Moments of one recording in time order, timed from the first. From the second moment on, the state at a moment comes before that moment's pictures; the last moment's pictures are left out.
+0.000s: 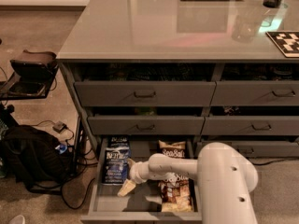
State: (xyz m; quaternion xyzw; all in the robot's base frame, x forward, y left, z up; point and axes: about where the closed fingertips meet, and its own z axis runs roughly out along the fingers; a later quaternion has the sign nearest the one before) arm 0.581 0.132 0.230 -0.59 0.69 0.28 0.31
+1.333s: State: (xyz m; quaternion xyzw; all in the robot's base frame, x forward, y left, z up) arm 0.645 0.161 0.159 -0.58 0.72 0.20 0.31
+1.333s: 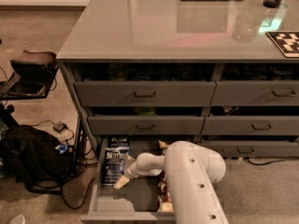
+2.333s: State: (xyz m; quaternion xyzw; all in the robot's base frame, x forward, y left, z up) arm 0.655 0.160 0.124 -0.52 0.75 0.22 0.34
